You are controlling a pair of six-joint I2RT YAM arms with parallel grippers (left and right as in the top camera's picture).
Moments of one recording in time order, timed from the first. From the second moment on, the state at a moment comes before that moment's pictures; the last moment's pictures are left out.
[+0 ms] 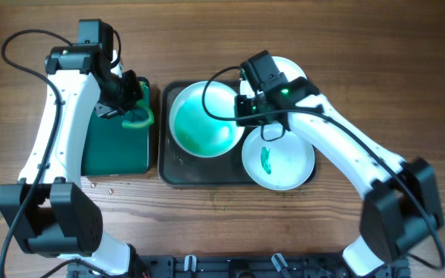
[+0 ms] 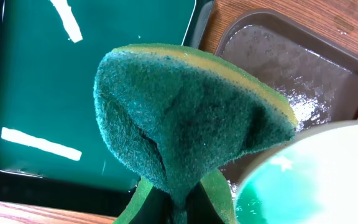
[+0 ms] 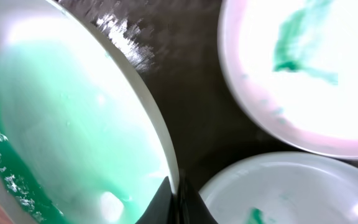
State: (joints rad) left arm 0.00 1.74 1.56 -1.20 0.09 -0.38; right arm 0.54 1.75 1.36 -0.75 -0.09 0.43
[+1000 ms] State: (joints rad) left arm 0.00 1.74 1.56 -1.20 0.09 -0.38; right arm 0.97 1.68 1.36 -0.82 0.95 0.42
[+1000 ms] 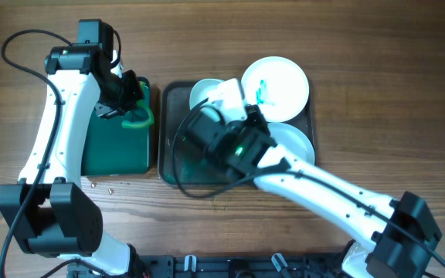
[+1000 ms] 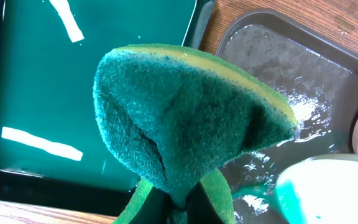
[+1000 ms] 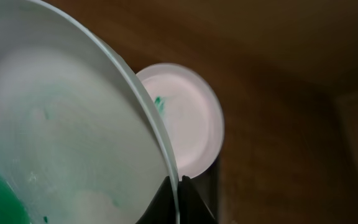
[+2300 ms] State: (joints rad) left arm 0.00 1.74 1.56 -1.20 0.09 -0.38; right arm 0.64 1.91 1.25 -0.62 -0.01 0.60
